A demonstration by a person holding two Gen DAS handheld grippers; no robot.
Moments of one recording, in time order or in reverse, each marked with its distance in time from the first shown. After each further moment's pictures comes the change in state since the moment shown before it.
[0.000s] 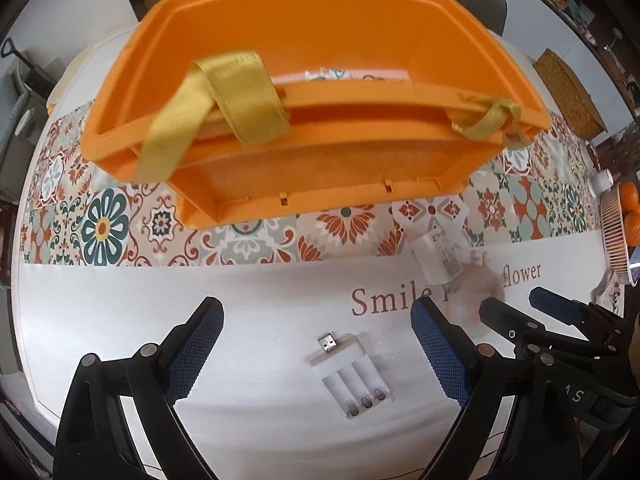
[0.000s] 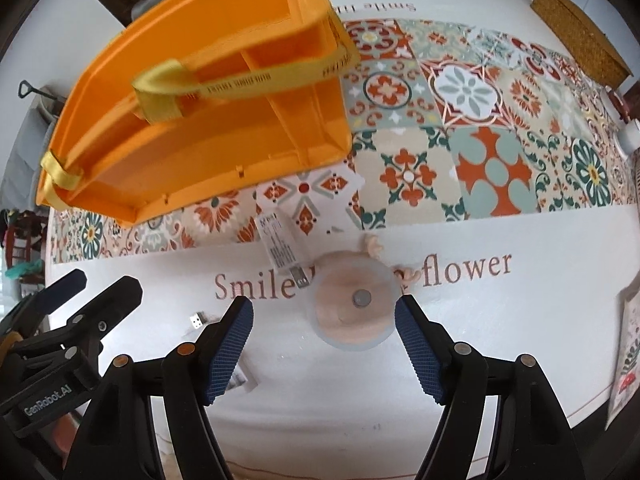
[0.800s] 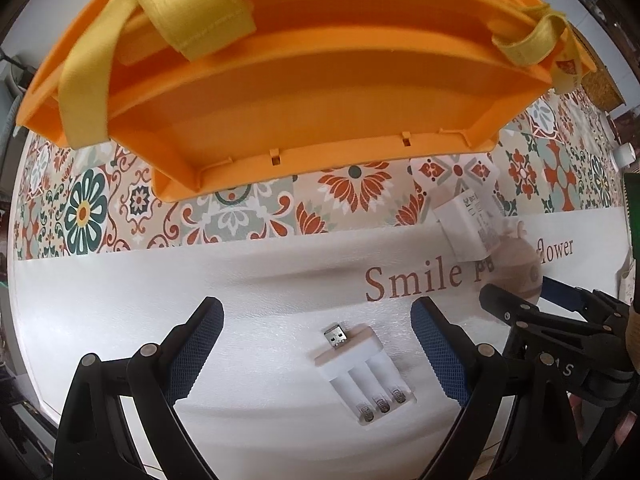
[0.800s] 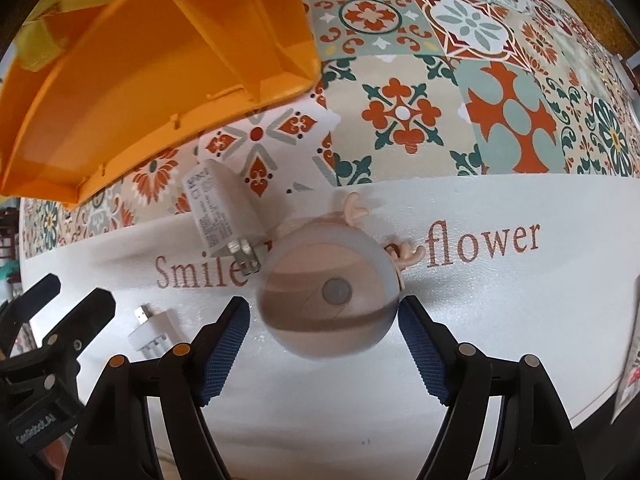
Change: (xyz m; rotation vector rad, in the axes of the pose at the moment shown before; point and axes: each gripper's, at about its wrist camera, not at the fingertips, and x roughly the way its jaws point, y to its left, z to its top) left arm 0.046 -0.007 -0.006 0.028 0.094 0.050; right arm 0.061 -0.012 -0.003 0.033 0.121 -0.043
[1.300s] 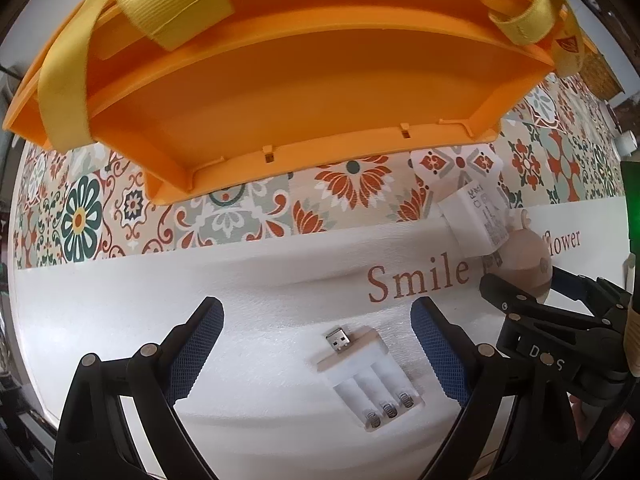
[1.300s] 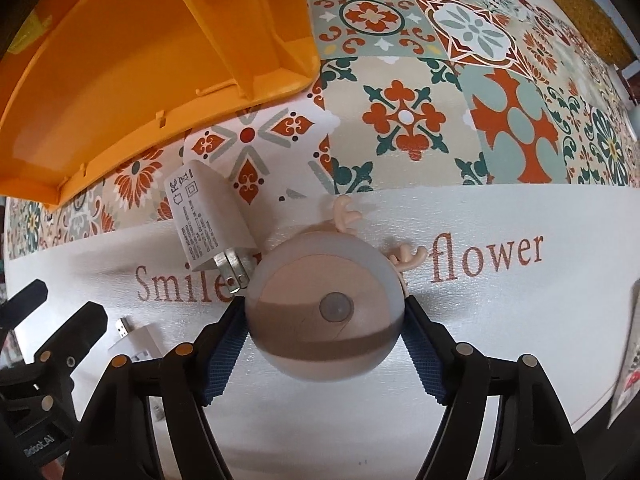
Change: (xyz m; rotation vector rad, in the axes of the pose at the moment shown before) left arm 0.014 -0.007 -0.003 0.039 -0.014 0.008; right arm 0.019 0.016 -0.005 -0.020 -0.048 -0.052
